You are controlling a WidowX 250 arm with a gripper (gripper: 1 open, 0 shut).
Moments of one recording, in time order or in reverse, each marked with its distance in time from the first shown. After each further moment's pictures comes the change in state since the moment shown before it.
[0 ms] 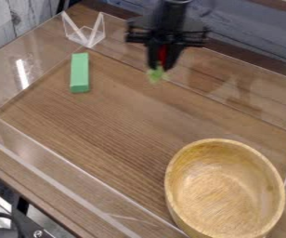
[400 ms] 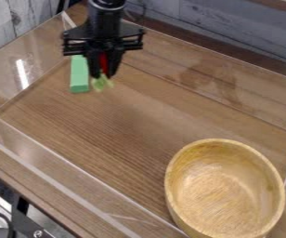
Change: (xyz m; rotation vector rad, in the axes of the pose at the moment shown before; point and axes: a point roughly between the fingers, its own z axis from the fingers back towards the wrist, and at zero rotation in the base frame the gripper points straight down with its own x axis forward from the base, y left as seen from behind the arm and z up) arm -0.005 0.075 -0.009 0.059 0.018 0.245
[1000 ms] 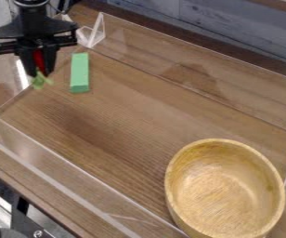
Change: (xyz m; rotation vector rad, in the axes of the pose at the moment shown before) arm 0.028 0.077 -0.017 0.036 0.023 0.044
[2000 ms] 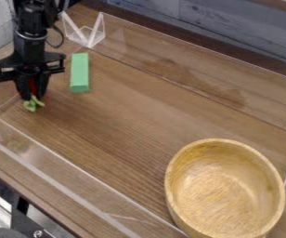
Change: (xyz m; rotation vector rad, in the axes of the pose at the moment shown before) arm 0.024 0.002 -0.073 0.146 0.101 0.181
